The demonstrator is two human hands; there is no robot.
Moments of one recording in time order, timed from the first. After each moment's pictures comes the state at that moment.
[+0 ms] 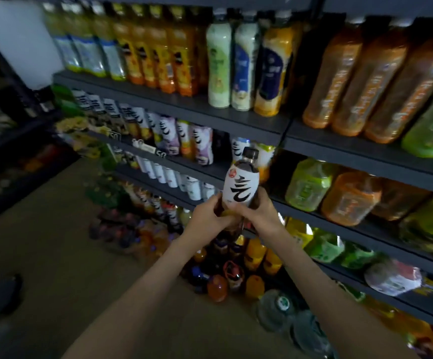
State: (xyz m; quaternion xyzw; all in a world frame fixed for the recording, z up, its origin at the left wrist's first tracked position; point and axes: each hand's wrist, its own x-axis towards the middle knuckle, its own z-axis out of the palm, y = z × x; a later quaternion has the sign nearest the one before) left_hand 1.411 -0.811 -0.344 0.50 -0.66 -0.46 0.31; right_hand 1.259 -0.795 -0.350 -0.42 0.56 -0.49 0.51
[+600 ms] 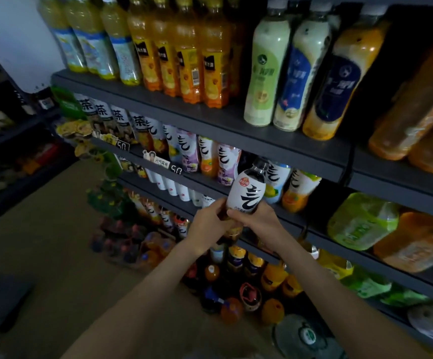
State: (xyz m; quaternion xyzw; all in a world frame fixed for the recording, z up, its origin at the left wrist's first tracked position) left_hand 1.466 -0.945 -0.373 0.52 -0.68 -0.43 0.28; right_hand 1.316 -0.935 -0.379 -0.47 0.64 -0.39 0.47
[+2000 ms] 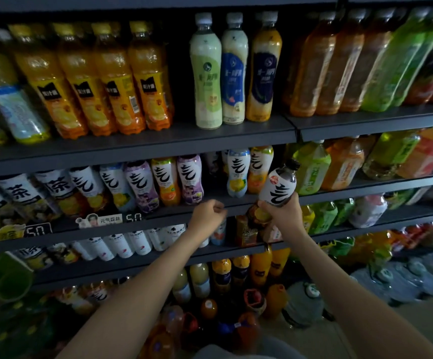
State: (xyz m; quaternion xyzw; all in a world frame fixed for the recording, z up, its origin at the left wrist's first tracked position) left_hand 1.478 -1.032 -0.399 0.36 -0.83 -0.40 0.12; right_hand 1.342 -0.890 -0.413 -0.14 0.76 -0.61 0.14
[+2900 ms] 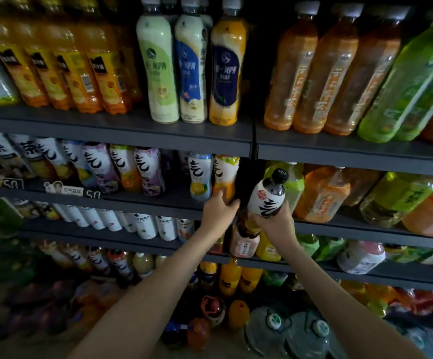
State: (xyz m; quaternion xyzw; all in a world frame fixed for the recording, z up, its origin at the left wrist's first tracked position) left_hand 1.307 -0.935 -0.401 0.47 -0.73 -0.43 0.24; right_hand 1.194 -0.836 -0.412 -0.32 0.76 -0.53 0.22
